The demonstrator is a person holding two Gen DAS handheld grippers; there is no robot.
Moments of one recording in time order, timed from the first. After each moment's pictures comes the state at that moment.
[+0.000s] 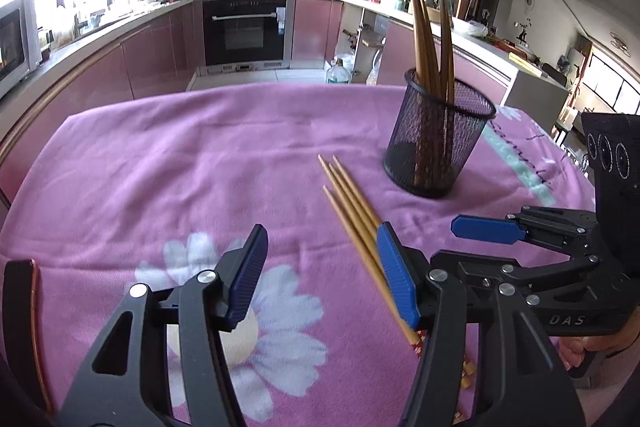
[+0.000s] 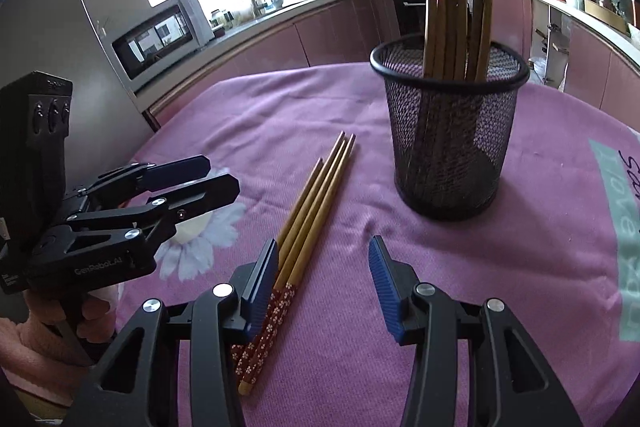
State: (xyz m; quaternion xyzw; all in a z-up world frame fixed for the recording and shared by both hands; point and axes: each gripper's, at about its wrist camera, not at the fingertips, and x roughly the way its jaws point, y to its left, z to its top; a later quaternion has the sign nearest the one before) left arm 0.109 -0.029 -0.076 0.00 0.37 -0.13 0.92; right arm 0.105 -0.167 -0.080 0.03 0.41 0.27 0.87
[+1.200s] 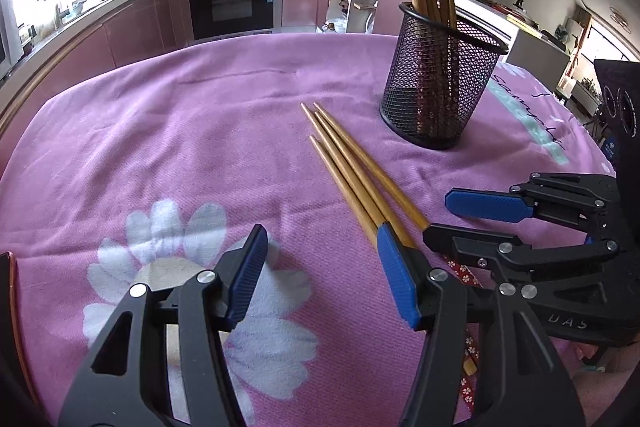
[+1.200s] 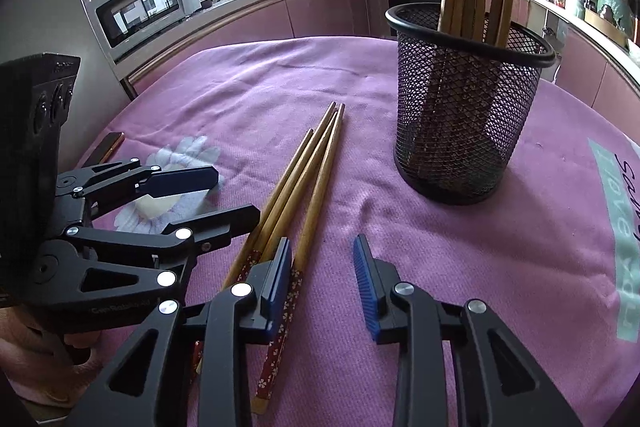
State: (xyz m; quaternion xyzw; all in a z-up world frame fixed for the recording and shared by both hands) left arm 0.124 -0.048 -0.114 0.02 0.42 -0.14 0.90; right arm 0.104 -0.149 -0.094 -0.02 0.44 0.24 0.87
